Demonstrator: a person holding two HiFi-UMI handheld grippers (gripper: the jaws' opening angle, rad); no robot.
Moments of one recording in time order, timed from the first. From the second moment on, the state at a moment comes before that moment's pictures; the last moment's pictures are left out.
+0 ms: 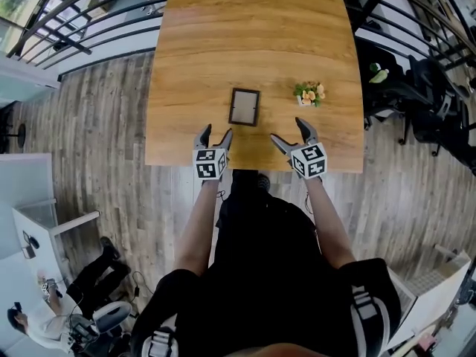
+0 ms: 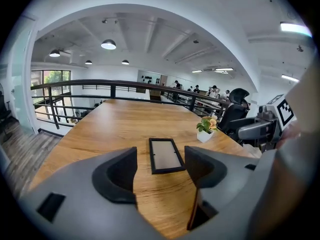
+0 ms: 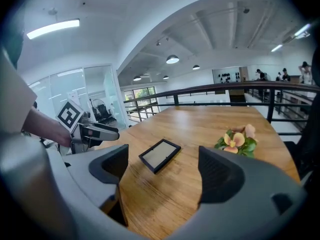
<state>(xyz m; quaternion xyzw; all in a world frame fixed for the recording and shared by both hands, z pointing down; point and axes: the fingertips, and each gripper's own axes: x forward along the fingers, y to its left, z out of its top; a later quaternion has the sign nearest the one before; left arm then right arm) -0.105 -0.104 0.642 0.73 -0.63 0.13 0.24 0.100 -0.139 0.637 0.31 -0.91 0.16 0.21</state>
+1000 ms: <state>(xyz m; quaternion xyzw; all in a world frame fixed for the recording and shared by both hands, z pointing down) -0.111 -0.168 0.724 0.74 -0.58 0.18 0.29 0.069 -0.187 0.677 0.32 -0.89 0.18 0.26</state>
